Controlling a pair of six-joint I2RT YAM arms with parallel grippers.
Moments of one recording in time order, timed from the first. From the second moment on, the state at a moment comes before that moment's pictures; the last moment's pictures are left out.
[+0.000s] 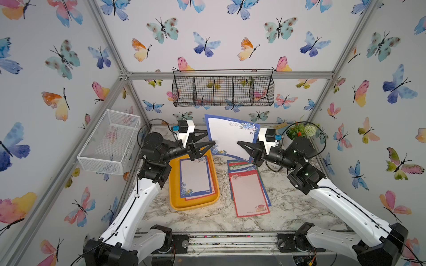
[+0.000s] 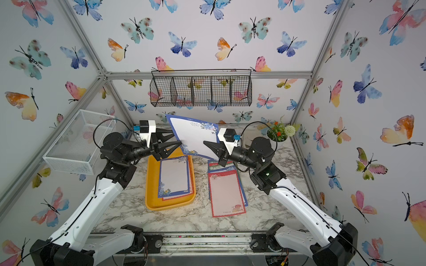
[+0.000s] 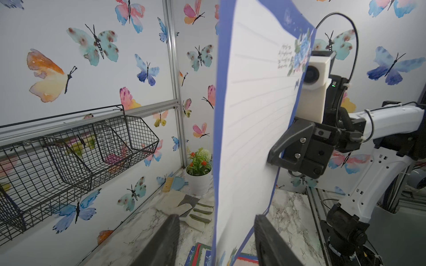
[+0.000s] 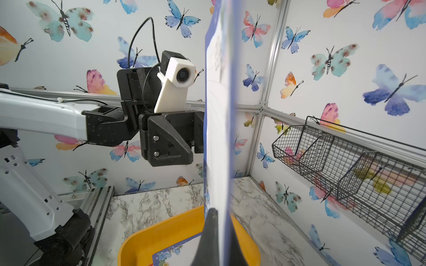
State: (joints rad) left arm -0.27 1.09 1.03 0.28 0.95 -0.14; right arm 0.67 1.12 1.08 0.18 -0.56 -0.06
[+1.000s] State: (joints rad) left arm -0.27 0.99 1.03 0.15 0.77 0.01; right arm 0.66 1.31 1.23 -0.79 -0.38 0.23
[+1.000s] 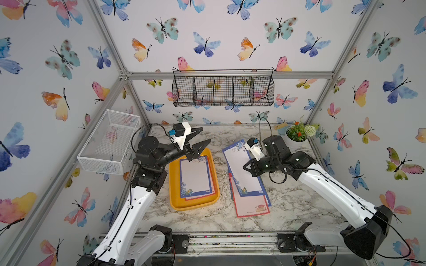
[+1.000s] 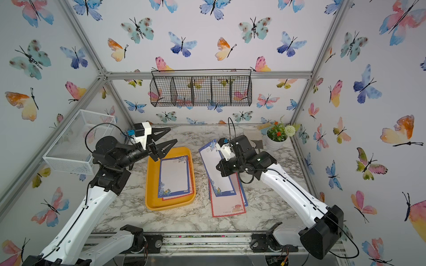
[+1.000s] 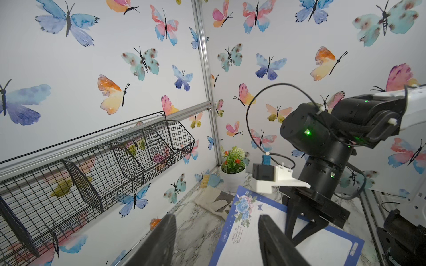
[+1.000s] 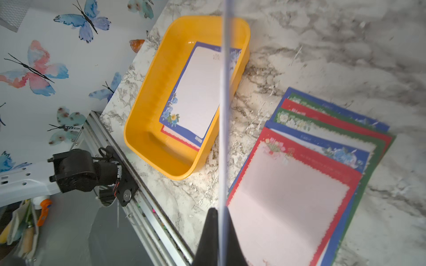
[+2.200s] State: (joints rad) left arm -0.27 1.00 1.03 0.14 0.75 0.02; right arm 0.46 1.50 0.93 -0.64 -0.76 0.31
